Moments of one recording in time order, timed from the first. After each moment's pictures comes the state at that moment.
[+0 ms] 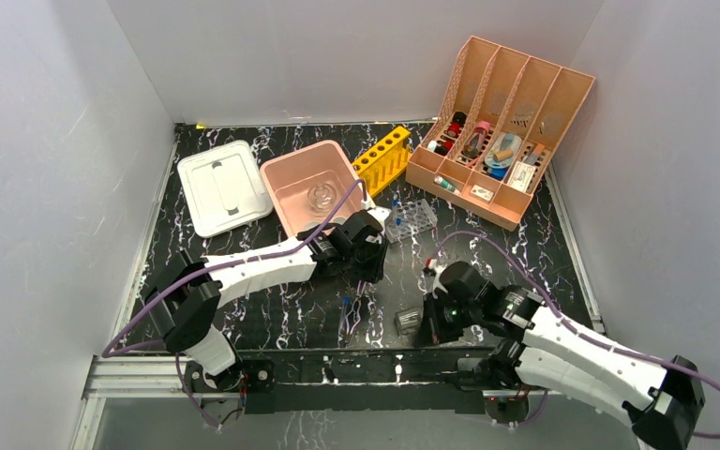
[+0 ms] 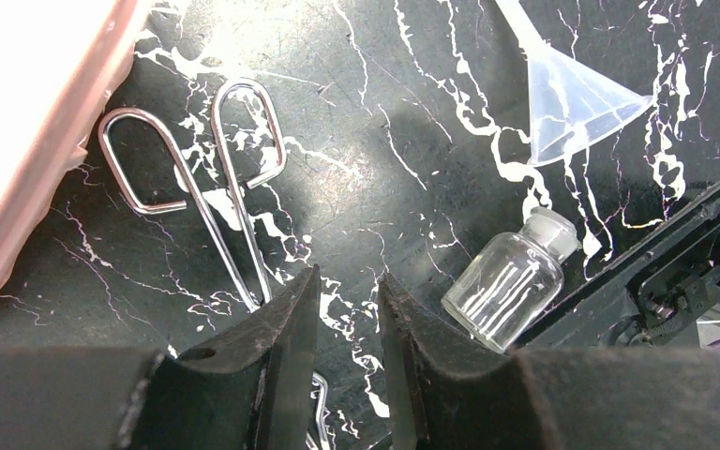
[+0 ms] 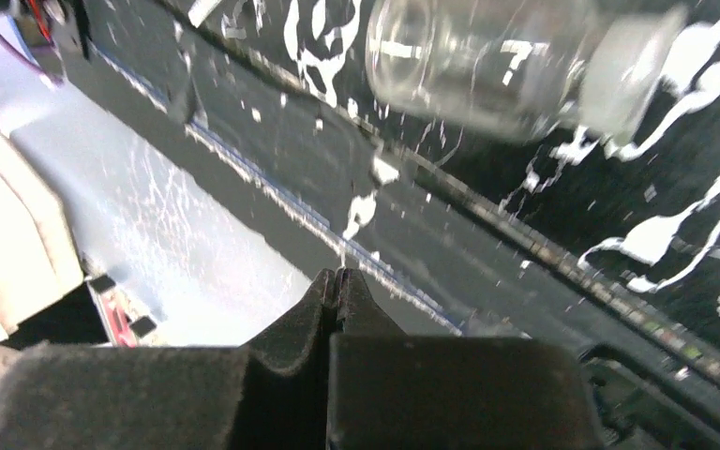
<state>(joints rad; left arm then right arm) -0.97 1.59 1.07 -0.38 -0.02 -0.51 0.87 0.73 0.49 -0.69 -0.36 0.72</state>
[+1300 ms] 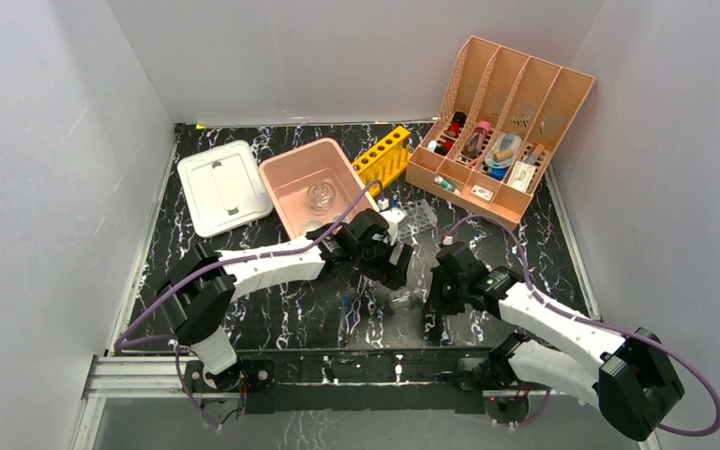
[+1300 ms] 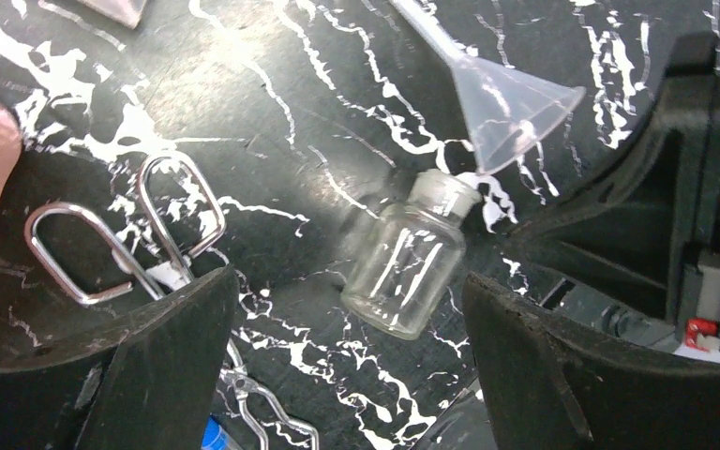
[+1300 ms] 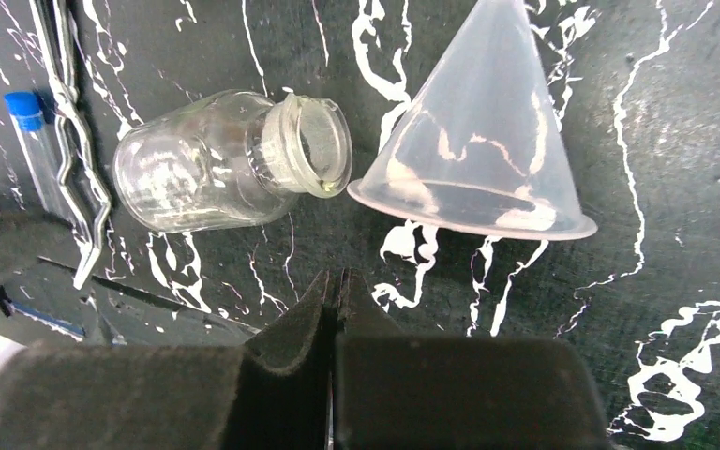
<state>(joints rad) -0.97 1.66 1.09 -0.27 0.07 -0.41 0.72 0.98 0.48 -0.56 -0.09 0.76</state>
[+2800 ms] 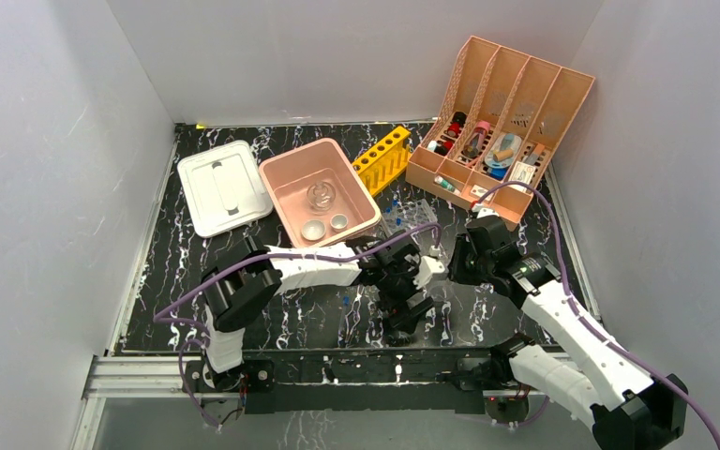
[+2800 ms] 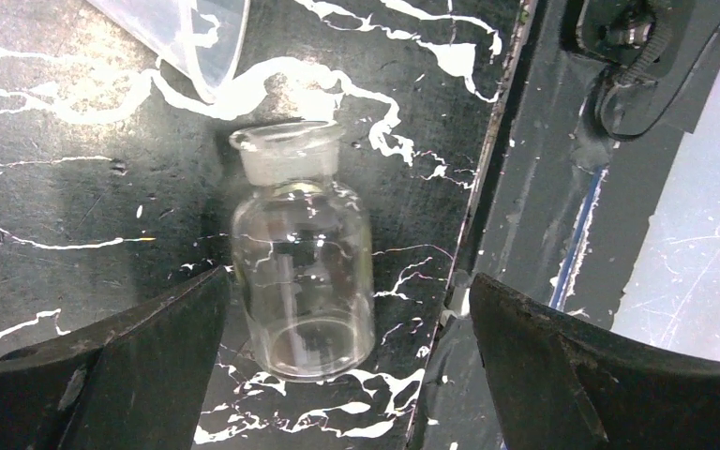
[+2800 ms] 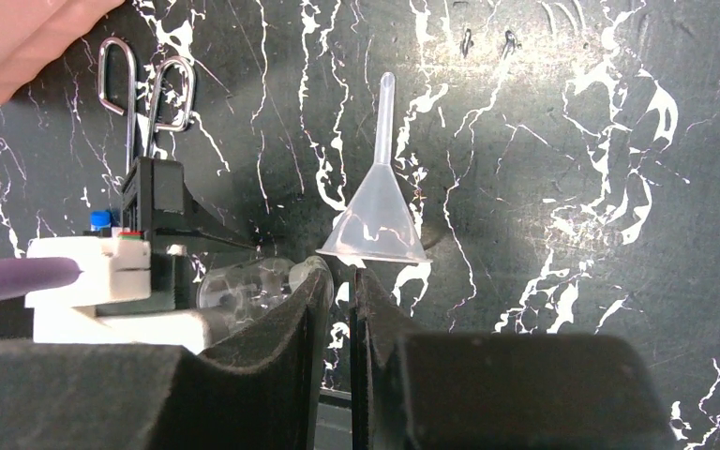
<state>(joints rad) -1.08 1.89 1.24 -0.41 0.46 0.05 0.52 0.85 0.71 -0.74 0.04 0.55</state>
